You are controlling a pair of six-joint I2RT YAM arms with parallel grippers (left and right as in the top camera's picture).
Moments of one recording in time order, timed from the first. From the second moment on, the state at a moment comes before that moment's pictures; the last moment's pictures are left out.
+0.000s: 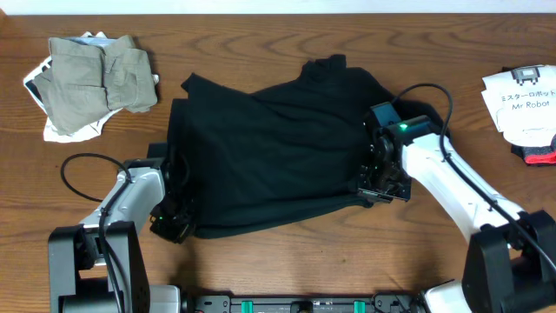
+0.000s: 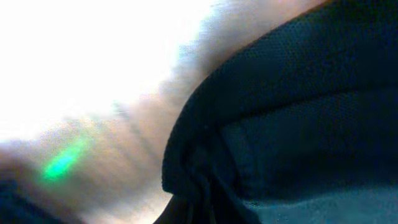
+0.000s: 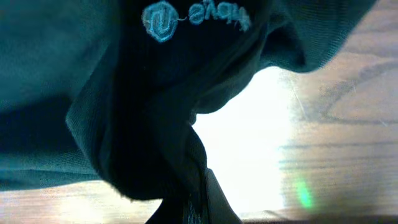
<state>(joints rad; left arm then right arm) 0.06 1.57 0.73 -0.96 0.10 -1.03 0.33 1.63 1.09 -1.14 -0.12 0.57</state>
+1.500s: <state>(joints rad) 0.06 1.22 0.78 -0.71 0.00 -0.88 0.32 1.40 1.09 -1.11 0.05 0.72</state>
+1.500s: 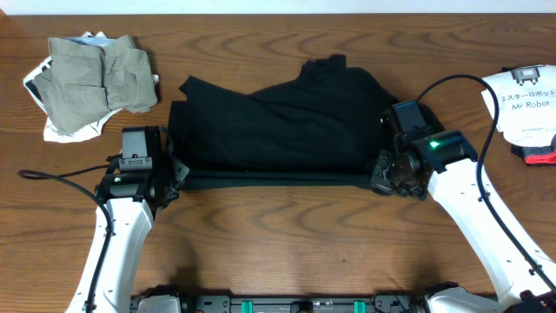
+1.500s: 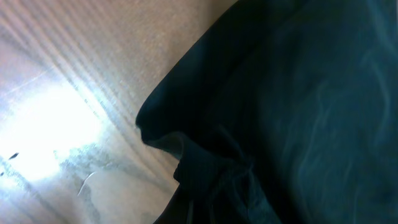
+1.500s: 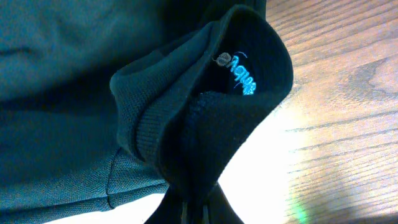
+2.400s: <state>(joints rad) -0.02 1.36 0.78 -0.57 -0.05 -0.85 0.32 1.40 1.04 -0.93 0.13 0.76</state>
